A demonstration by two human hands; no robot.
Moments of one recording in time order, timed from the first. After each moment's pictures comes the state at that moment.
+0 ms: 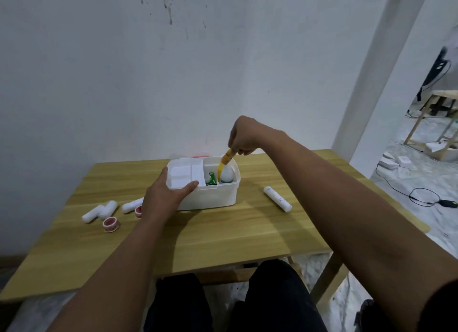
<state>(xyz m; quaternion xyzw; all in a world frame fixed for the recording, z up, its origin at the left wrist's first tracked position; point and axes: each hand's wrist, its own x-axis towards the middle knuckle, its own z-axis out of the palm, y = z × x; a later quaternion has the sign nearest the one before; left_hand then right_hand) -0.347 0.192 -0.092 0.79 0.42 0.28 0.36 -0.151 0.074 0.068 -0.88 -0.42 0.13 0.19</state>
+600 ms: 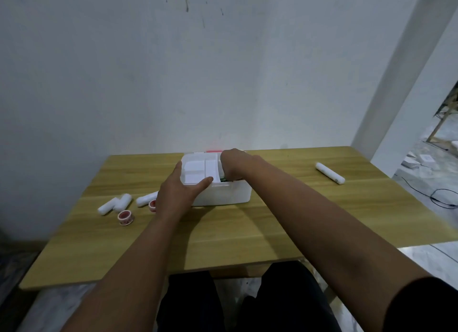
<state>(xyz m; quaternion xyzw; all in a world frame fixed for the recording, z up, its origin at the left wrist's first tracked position) -0.347 0.191 -0.090 0.79 0.42 0.29 0.35 -0.189 0.123 -0.016 -0.86 -0.50 0.04 -0.05</state>
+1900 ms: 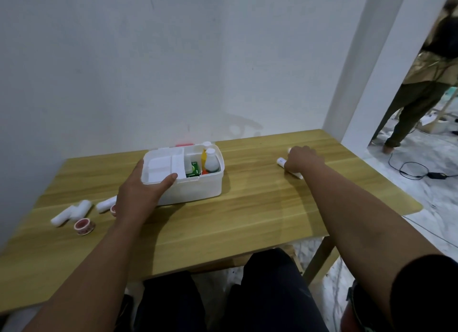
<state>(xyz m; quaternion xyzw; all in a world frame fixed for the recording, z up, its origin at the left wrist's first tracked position) -0.341 0.200 -0.107 0.78 0.42 0.31 0.34 -0.005 -0.036 -0.074 -0.98 -0.14 0.10 0.05</state>
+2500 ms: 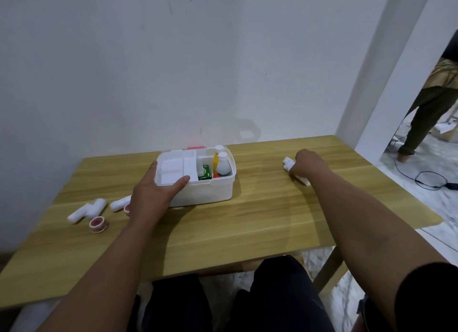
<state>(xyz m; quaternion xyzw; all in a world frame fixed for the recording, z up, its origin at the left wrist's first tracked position) -0.342 0.207 -0.111 0.78 0.42 0.30 0.35 0.003 -0.024 -0.084 -0.97 -0.18 0.06 0.12</state>
